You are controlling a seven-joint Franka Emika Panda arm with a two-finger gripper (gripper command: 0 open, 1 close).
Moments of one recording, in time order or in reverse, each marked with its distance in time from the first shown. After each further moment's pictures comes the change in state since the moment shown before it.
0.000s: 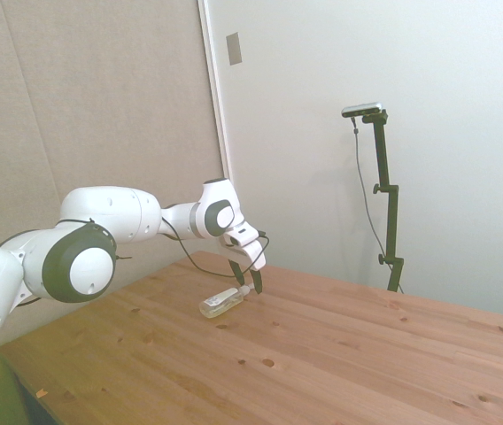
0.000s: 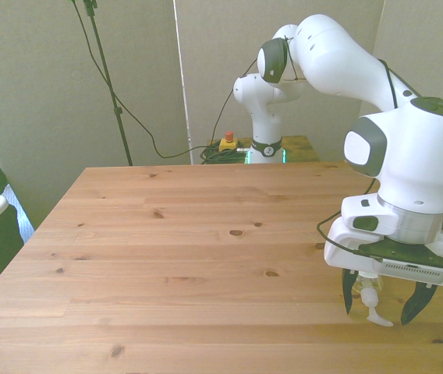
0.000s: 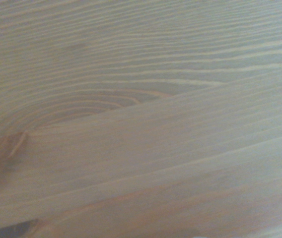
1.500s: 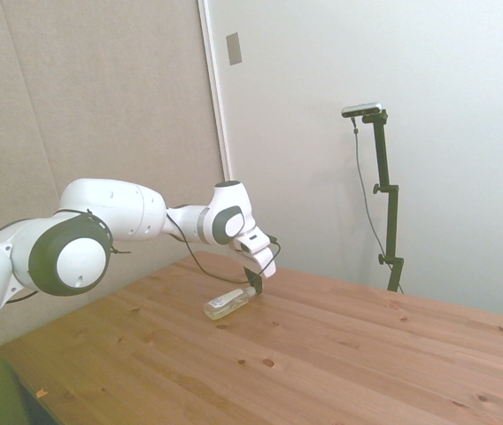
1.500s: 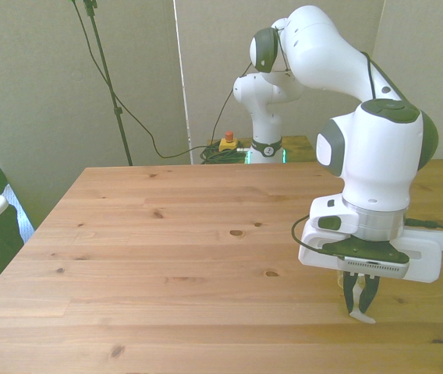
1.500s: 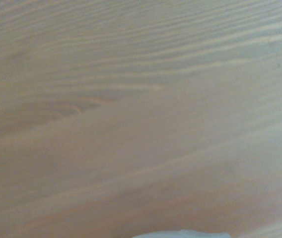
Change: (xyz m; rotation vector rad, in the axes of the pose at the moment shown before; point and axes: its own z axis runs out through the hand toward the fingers) arm 0.031 0.024 -0.002 0.092 -0.030 0.041
